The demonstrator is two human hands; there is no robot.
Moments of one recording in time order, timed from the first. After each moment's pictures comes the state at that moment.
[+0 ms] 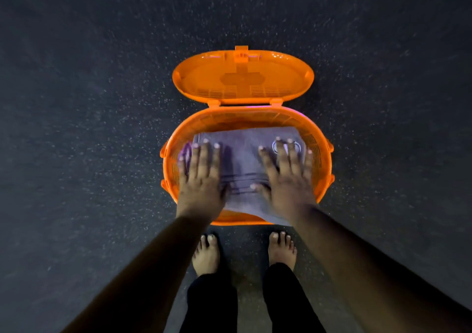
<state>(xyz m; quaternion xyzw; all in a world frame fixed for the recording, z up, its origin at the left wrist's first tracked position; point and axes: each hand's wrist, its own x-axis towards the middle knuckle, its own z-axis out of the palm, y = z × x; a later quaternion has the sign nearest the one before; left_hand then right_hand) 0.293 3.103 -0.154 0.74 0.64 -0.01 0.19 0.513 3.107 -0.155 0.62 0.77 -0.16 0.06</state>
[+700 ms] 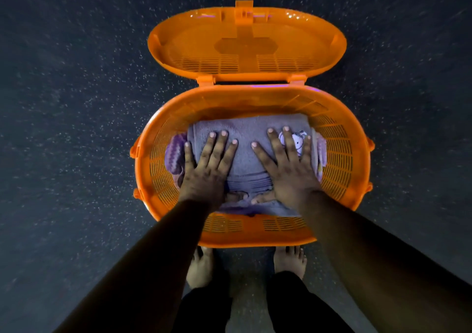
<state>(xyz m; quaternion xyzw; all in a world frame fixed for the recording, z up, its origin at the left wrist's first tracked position) 0.293 3.124 -0.290 0.81 0.54 -0.14 0.17 0.526 3.130 -0.283 0.51 0.82 -0.16 0.18</state>
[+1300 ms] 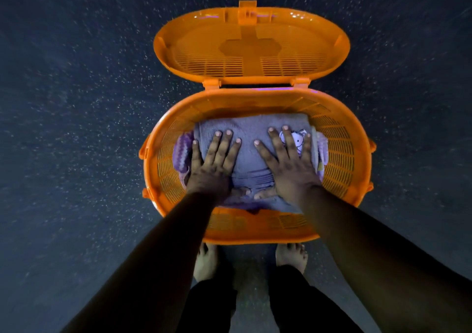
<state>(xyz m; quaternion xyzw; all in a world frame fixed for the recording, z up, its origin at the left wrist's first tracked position) 0.294 3.127 -0.298 0.80 0.54 -0.18 0.19 0.524 3.137 -0.286 0.51 0.82 -0.18 0.20</state>
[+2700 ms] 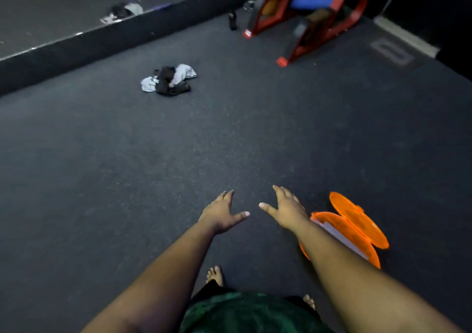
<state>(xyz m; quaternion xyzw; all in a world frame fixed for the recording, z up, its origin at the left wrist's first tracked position) -0.041 2.747 0.422 0.34 0.85 0.13 0.37 0.110 2.917 0.426 0.40 0.85 -0.31 0.17</state>
